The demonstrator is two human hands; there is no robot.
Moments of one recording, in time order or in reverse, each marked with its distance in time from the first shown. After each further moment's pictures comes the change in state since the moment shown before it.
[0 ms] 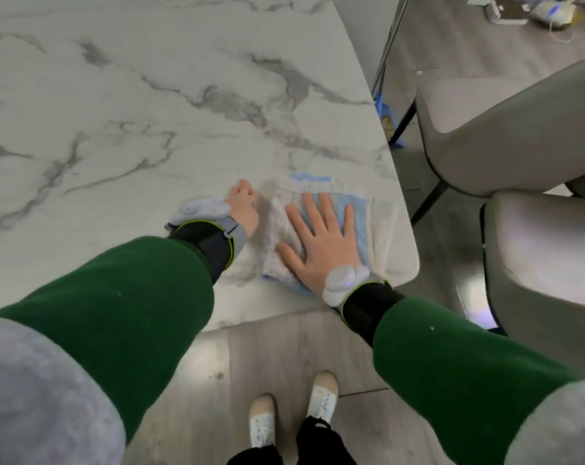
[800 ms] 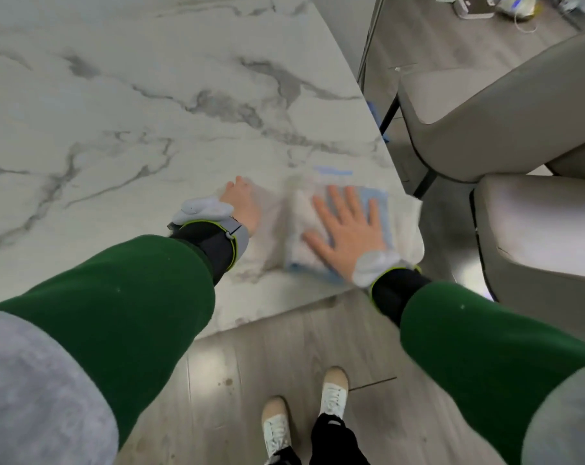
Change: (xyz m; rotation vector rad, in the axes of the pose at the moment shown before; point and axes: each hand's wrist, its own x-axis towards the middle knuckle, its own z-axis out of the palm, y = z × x) left_hand -0.002 -0.012 -0.010 -0.029 0.070 0.070; right_hand -0.005 0.025 -0.005 -0.011 -0.034 0.102
